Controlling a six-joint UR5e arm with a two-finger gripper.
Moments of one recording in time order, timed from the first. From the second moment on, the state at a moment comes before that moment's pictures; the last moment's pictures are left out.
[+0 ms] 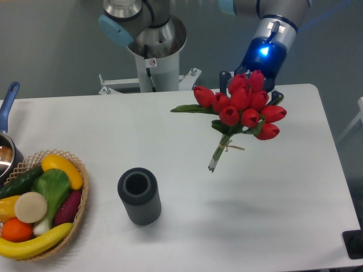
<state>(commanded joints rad) 2.92 -1.63 -1.85 -0.88 0.46 1.20</state>
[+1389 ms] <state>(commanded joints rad) 2.85 -1.65 -1.80 -0.87 0.40 1.14</state>
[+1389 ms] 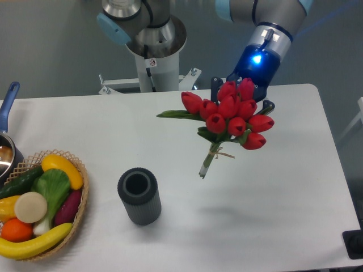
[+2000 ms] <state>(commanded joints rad) 2.77 -1.64 -1.76 -0.87 0.38 1.05</state>
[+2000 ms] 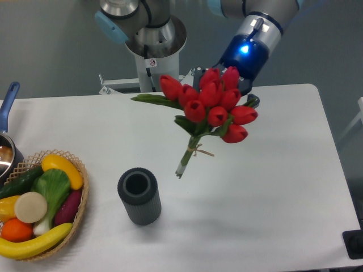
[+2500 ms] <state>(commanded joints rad) 2.70 -1.66 -1.73 -0.87 0.38 1.05</state>
